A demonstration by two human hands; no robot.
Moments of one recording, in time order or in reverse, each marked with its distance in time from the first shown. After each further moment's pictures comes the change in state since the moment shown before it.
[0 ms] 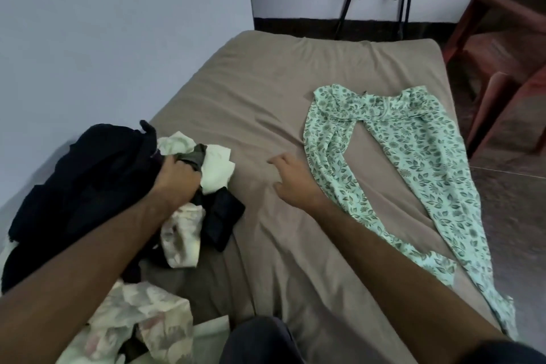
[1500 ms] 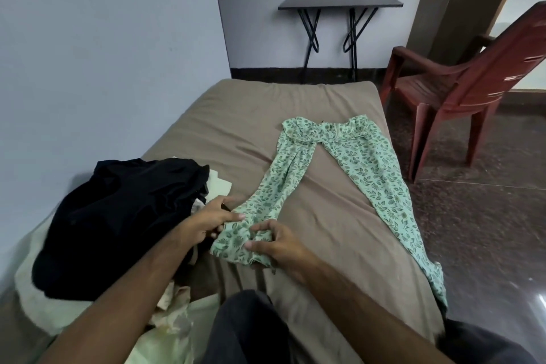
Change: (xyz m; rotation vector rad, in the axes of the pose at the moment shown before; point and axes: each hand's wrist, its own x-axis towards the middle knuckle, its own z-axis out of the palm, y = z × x) left_hand -0.088 0.077 -0.072 -1.900 -0.237 -0.092; right_hand -0.196 -0.088 -0.015 1.254 -0.100 0.437
